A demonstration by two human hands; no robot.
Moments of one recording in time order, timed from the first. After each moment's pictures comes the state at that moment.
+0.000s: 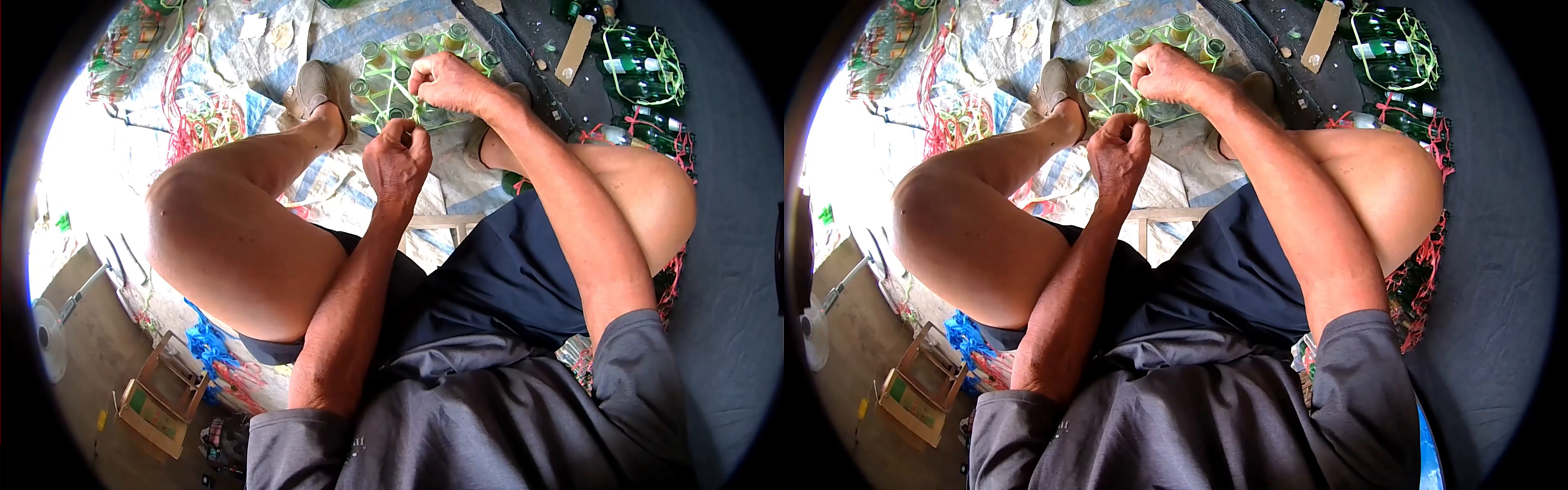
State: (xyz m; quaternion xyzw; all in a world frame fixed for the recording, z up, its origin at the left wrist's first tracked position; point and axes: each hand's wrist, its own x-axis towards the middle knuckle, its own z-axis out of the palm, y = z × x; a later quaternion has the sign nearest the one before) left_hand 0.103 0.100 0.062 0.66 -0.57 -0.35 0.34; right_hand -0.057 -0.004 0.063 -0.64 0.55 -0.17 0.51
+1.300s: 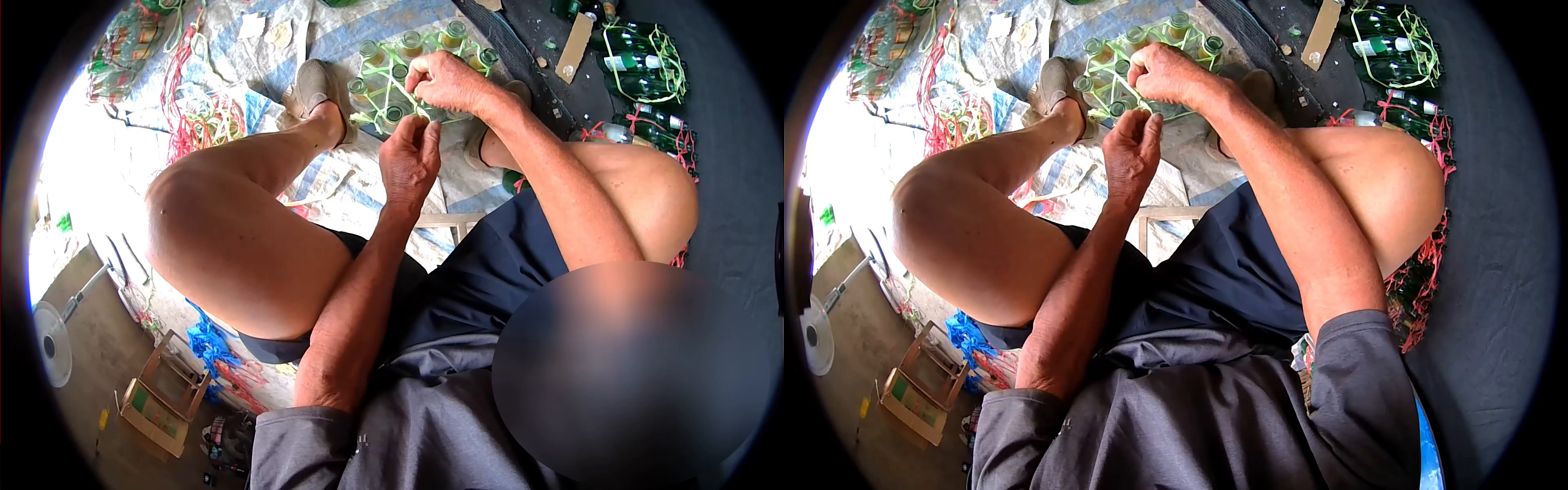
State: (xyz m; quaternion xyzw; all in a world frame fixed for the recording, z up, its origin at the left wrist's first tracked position) left_hand 0.090 0.109 0.054 0.59 -0.54 -0.47 0.38; right_hand -0.055 -0.002 0.057 -0.64 0.56 -0.18 0.50
